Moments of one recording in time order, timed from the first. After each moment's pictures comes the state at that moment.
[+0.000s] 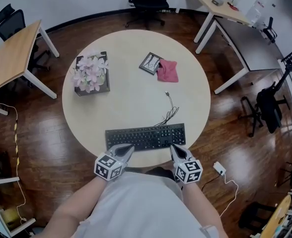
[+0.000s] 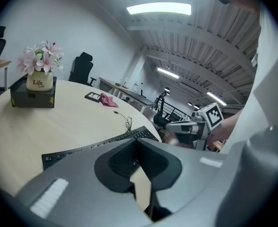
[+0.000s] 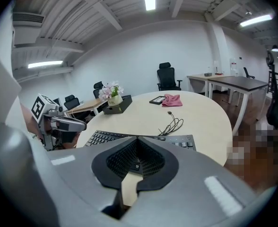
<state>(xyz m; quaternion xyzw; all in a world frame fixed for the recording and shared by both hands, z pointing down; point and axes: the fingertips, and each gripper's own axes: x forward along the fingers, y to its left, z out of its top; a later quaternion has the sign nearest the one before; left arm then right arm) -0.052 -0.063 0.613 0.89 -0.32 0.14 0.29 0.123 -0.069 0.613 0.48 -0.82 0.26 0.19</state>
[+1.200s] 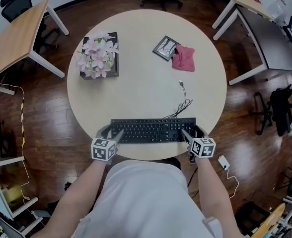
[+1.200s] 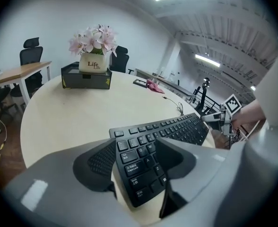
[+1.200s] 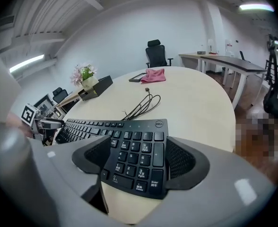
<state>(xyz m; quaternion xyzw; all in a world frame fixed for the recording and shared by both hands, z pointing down) -0.169 -0.092 0.710 0.76 -0.50 0.23 0.34 0.192 -0.135 0.710 0.47 -0.76 0.35 0.27</state>
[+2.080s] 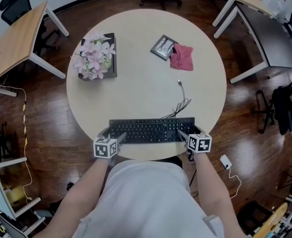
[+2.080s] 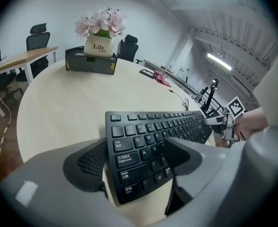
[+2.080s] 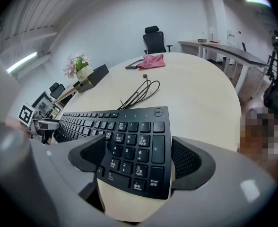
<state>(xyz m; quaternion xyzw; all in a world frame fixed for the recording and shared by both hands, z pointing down) -0.161 -0.082 0.733 0.72 -0.51 0.24 0.41 0.189 -0.131 0.736 0.46 -0.73 0.39 0.32</state>
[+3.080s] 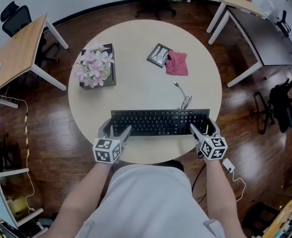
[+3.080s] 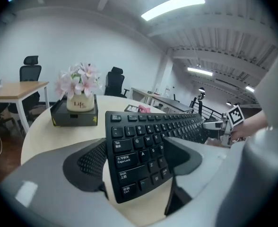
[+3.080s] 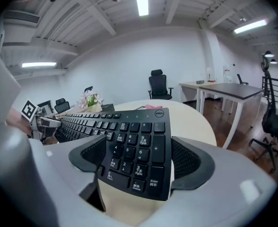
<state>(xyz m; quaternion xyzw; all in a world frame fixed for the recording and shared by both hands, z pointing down) -0.135 -0.150 0.607 0.79 -0.53 0.15 0.26 0.217 -0.177 0.610 0.52 -0.81 0.23 0.17</state>
